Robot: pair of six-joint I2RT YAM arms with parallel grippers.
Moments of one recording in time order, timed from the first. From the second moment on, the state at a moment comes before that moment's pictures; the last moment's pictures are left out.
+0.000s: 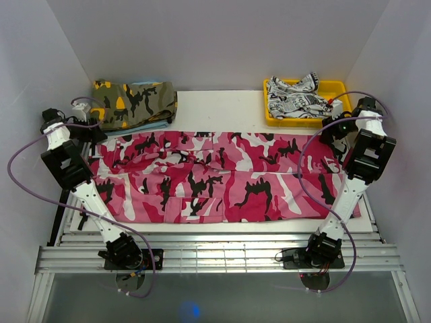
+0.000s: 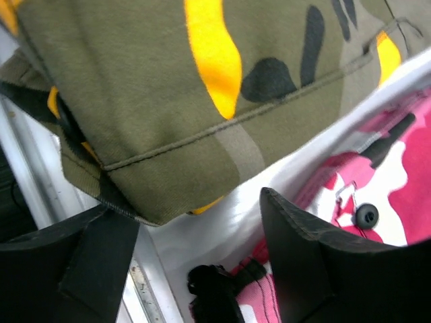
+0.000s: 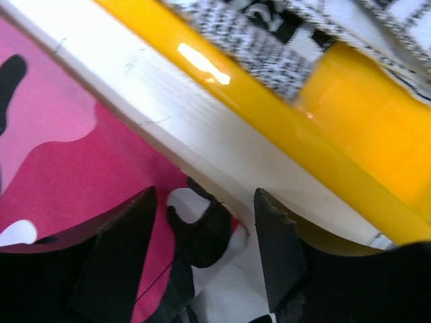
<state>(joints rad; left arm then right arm) 0.60 2.50 2.14 -0.71 0.81 0.64 -0.39 2.37 1.97 -0.79 -0.63 -0.90</state>
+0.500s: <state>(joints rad) 0.60 2.50 2.13 -0.95 0.97 0.86 -0.39 2.38 1.99 -0.97 -0.76 -1.07</state>
